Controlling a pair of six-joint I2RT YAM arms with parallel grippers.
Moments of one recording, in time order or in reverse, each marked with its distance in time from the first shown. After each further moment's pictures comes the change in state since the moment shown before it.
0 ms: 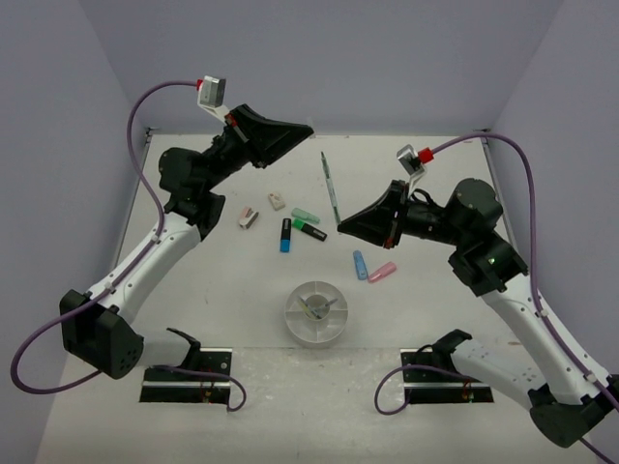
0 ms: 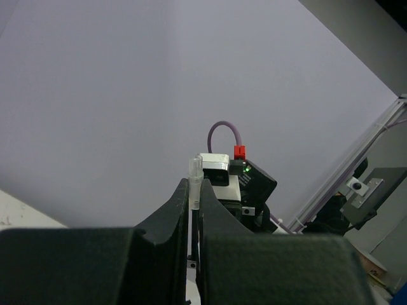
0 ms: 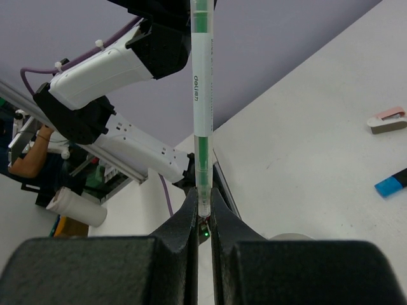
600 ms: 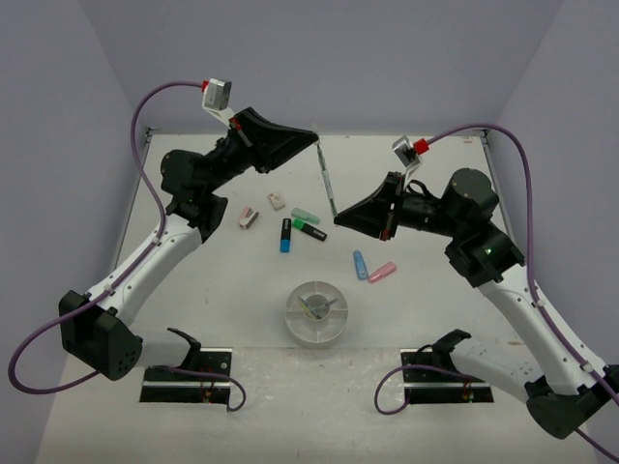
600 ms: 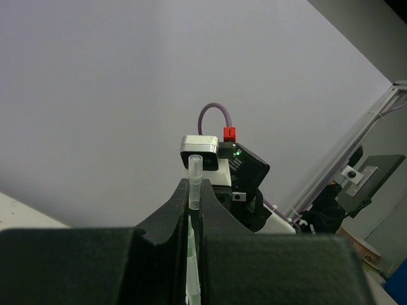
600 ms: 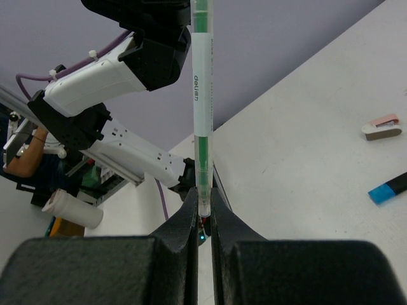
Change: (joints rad) left arm -0.029 -0.010 0.000 0.000 0.020 0.015; right arm 0.000 0.059 0.061 -0.013 0.001 -0.022
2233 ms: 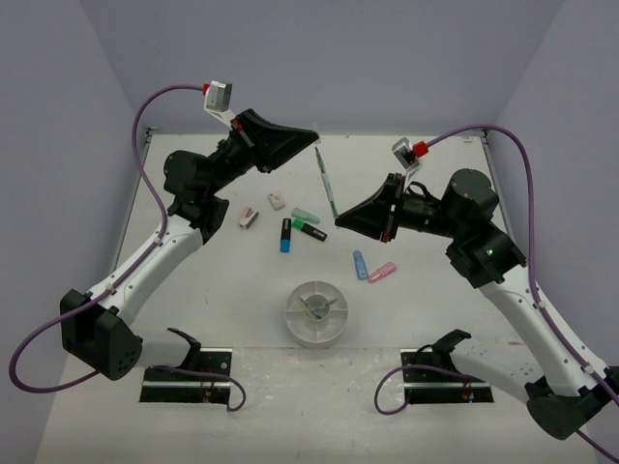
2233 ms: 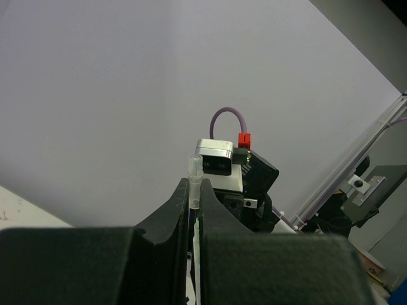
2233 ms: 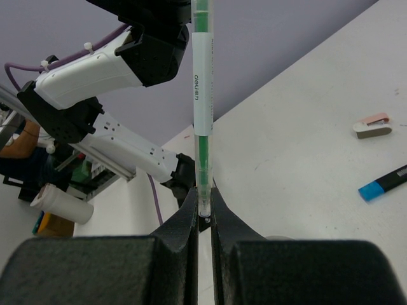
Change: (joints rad) left arm -0.005 0.001 -0.020 -0.008 -0.038 0.009; right arm 0.000 -0.006 0.003 -0.032 0.002 -0.049
